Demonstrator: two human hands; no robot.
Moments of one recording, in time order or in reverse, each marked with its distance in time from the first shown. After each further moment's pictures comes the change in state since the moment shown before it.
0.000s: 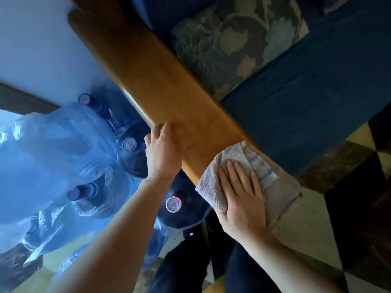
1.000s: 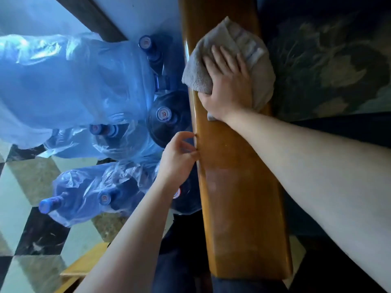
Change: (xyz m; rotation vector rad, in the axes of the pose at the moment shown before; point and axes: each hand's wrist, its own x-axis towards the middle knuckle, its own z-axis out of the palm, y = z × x) left_hand 0.009 -0.014 -0.005 -0.695 0.098 -0.665; right_hand 0.357 -0.086 0.027 0.086 -0.181 -0.535
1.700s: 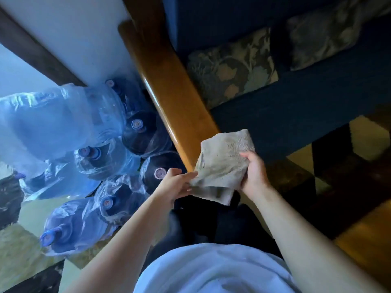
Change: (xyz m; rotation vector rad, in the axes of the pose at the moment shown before) left_hand -0.233 -0.037 -0.077 -0.155 -0.512 -0.306; right_hand -0.370 -0.128 -0.191 1.739 0.359 1.414
